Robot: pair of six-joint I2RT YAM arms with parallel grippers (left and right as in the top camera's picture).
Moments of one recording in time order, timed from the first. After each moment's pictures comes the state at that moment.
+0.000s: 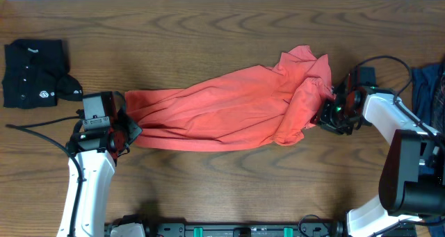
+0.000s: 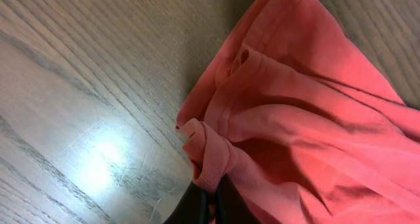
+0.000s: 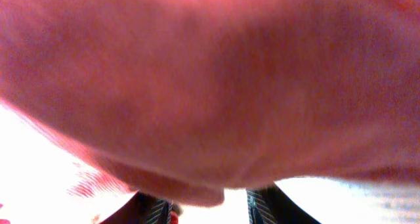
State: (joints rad) left arm 0.16 1.19 0.76 -0.72 -0.03 -0.61; right arm -0.10 1.77 0.97 -0.67 -0.34 0.30
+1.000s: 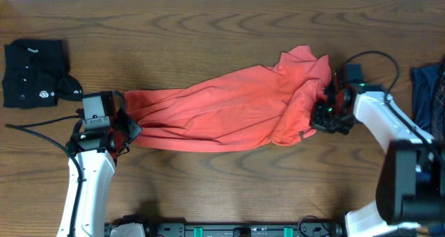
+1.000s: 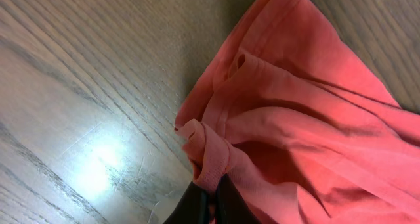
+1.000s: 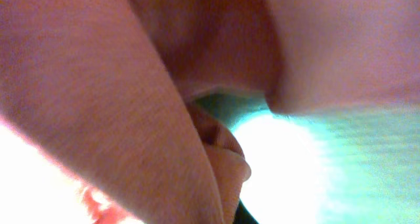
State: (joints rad) left arm 0.16 1.19 0.76 -0.71 -0.03 -0.61; right arm 0.01 1.71 1.02 -0.81 -0.22 0.30
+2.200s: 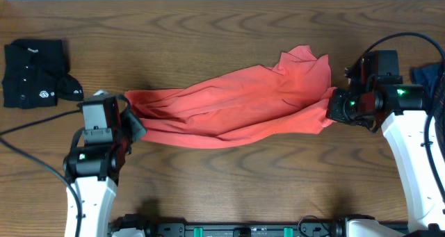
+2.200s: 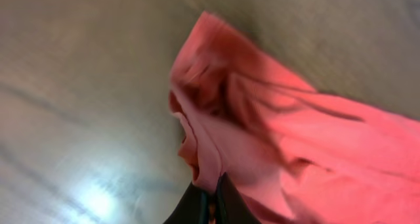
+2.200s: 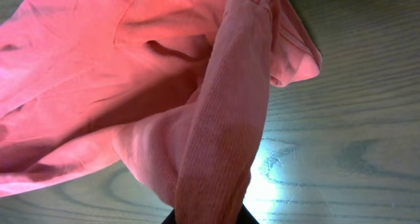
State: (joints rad) left arm 0.06 0.98 0.80 -0.79 -0.05 -0.57; right arm 0.01 1.38 1.18 -1.06 -0.17 0.29
